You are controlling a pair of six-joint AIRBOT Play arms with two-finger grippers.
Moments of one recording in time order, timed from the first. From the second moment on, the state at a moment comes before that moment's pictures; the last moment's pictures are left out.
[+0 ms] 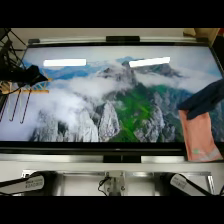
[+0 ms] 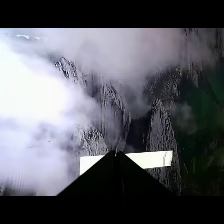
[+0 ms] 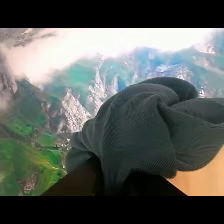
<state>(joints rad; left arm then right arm) 0.19 -1.38 1.51 0.98 -1.27 -1.43 -0.67 -1.23 1.55 -1.11 1.33 1.32</state>
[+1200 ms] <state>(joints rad) 0.19 -1.38 1.51 0.99 -1.27 -1.38 -0.73 -1.08 1.23 -1.65 1.64 1.58</state>
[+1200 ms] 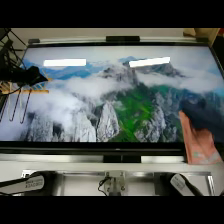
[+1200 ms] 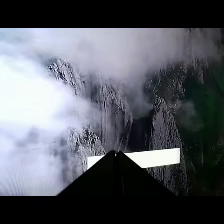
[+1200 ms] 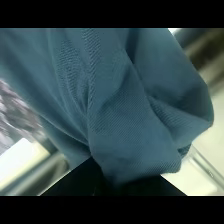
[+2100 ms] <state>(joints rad) -0.18 -1.39 1.67 1.65 -1.44 -1.52 -0.32 -1.05 1.37 -1.64 1.33 1.60</state>
